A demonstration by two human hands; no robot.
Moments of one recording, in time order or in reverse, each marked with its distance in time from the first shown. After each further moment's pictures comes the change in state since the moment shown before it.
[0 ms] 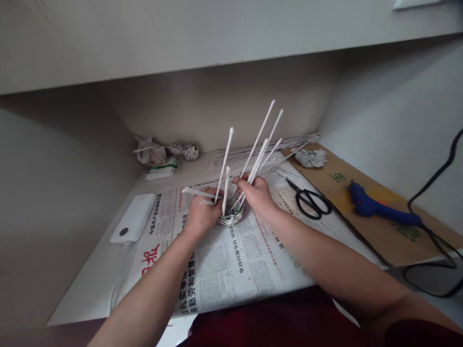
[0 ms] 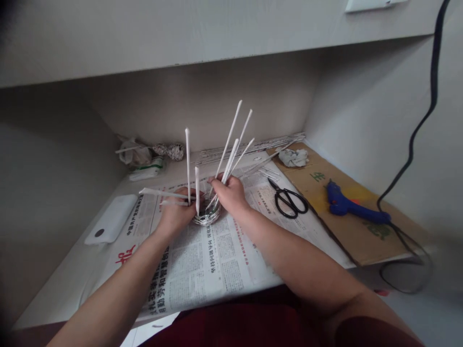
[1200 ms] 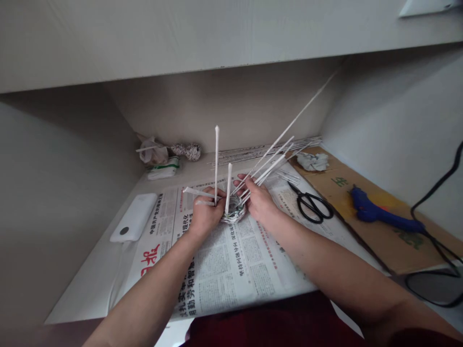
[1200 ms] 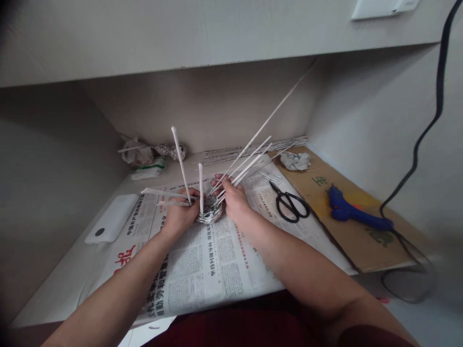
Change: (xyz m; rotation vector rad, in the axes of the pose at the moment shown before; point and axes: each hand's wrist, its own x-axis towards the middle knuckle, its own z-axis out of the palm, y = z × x) left_hand -0.002 -0.001 0.010 -0.161 0.084 -0.049; right_hand 0.006 0.009 0.006 0.507 0.040 0.255
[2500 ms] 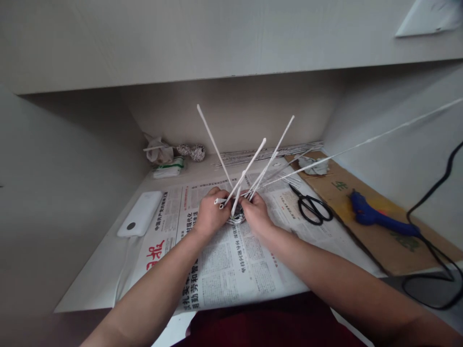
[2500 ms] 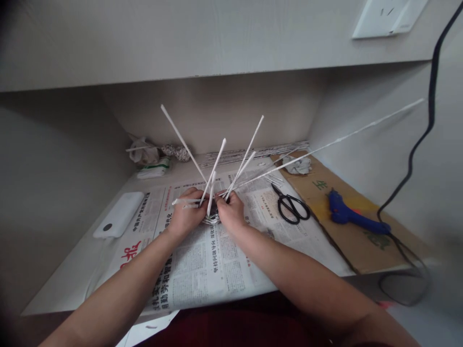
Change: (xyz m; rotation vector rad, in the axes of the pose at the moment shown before) left_hand -0.002 0.005 0.001 0.156 -0.047 0.114; right_hand -0.019 0.040 -0.011 -0.406 0.099 -0.218
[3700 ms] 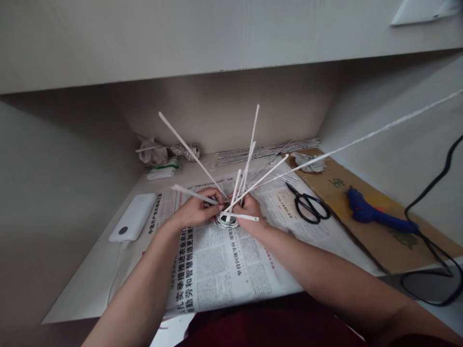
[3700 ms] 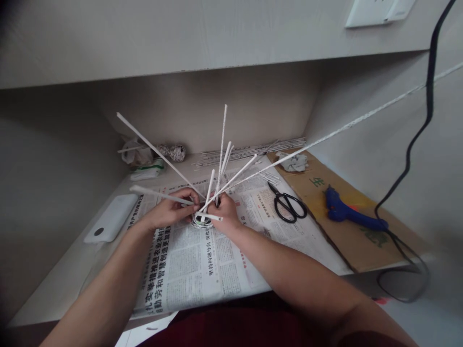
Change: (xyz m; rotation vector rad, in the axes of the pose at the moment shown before) left_hand 0.016 -0.010 -0.043 -0.547 -0.573 -0.219; right_hand 0.001 0.002 -0.006 -0.270 -0.155 -0.175
